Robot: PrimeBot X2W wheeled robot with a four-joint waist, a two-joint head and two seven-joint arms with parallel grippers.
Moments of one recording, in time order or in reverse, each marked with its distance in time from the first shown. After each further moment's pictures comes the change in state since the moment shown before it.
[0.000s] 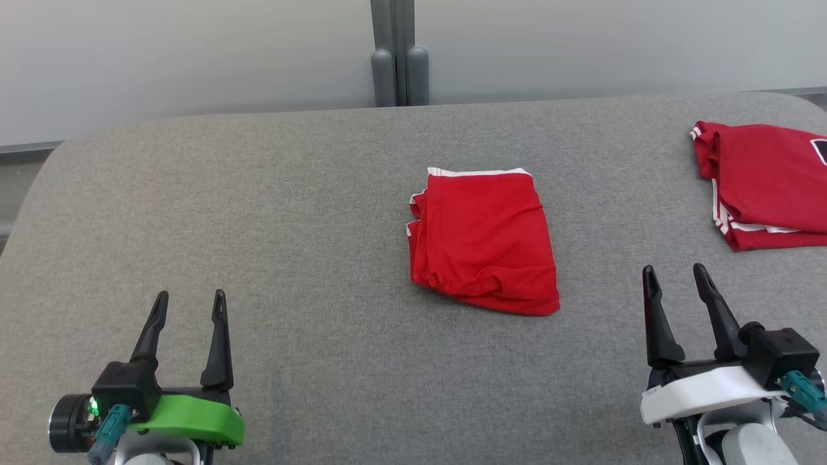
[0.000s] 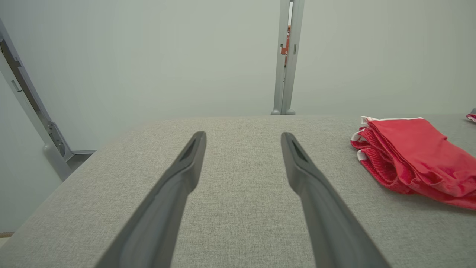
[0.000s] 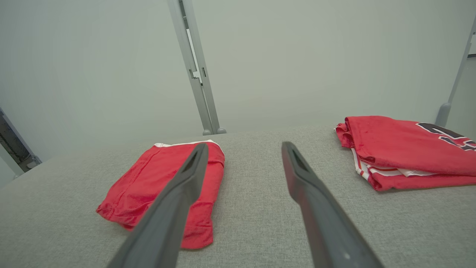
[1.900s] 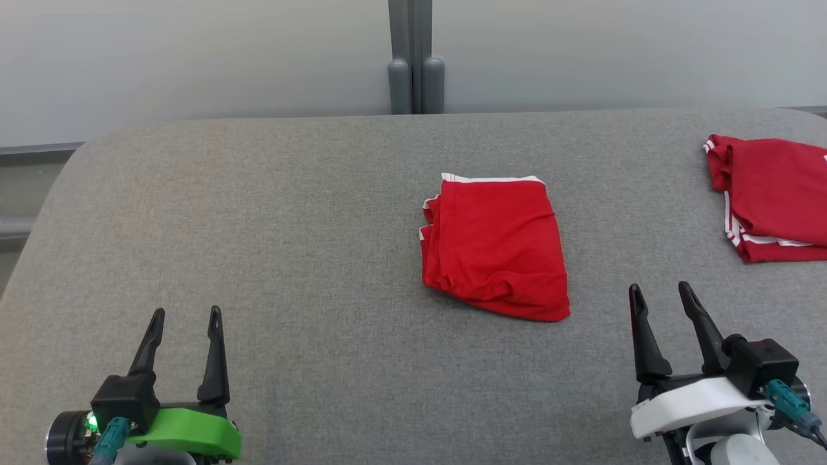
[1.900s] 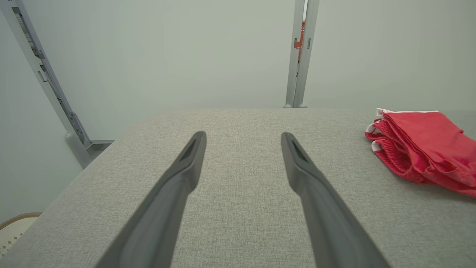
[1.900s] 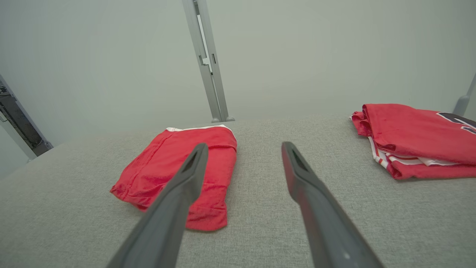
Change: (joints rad) left arm 0.032 -0.005 0.023 0.011 0.013 -0.001 0.000; right arm 0.020 0.006 0.021 0.042 -0.011 0.000 0.000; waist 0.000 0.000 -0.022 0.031
